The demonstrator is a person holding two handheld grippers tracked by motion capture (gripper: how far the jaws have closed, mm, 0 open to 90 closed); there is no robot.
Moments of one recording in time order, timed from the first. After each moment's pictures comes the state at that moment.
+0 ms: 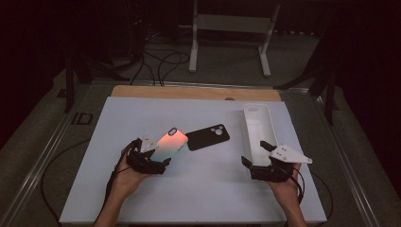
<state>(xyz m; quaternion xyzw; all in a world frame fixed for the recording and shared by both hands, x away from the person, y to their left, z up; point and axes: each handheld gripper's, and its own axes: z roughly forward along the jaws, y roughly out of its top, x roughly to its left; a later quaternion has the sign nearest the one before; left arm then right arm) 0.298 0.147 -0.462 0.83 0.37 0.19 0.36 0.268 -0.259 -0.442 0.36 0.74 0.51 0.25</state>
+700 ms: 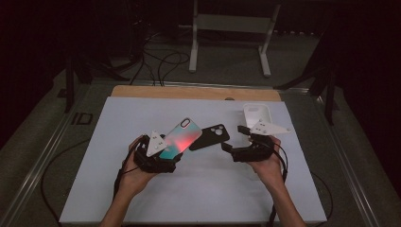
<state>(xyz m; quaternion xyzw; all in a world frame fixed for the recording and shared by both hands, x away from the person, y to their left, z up) 0.283 0.120 -0.428 0.82 0.32 0.24 0.41 0.311 -0.202 -0.404 0.33 0.77 0.52 0.15</state>
